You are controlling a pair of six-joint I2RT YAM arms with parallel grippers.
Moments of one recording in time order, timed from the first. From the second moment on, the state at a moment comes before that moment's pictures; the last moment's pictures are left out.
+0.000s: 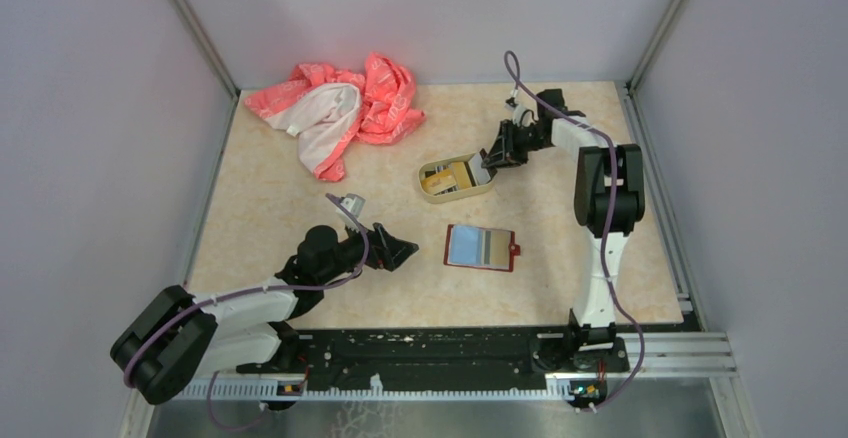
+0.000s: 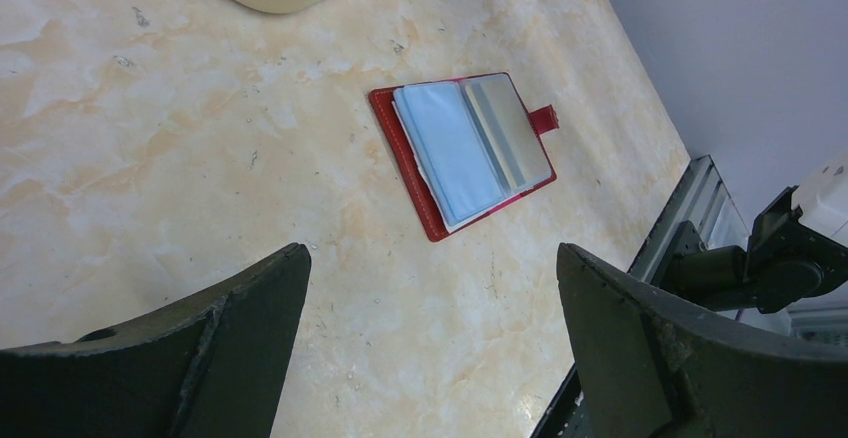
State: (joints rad) left arm -0.70 1.12 0.19 0.73 0.18 -0.64; right arm 0.08 2.15 1.60 -0.56 -0.86 0.12
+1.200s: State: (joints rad) left arm -0.70 1.11 0.19 0.73 0.18 -0.64; right arm 0.04 2.15 1.60 -0.57 -0.87 0.11
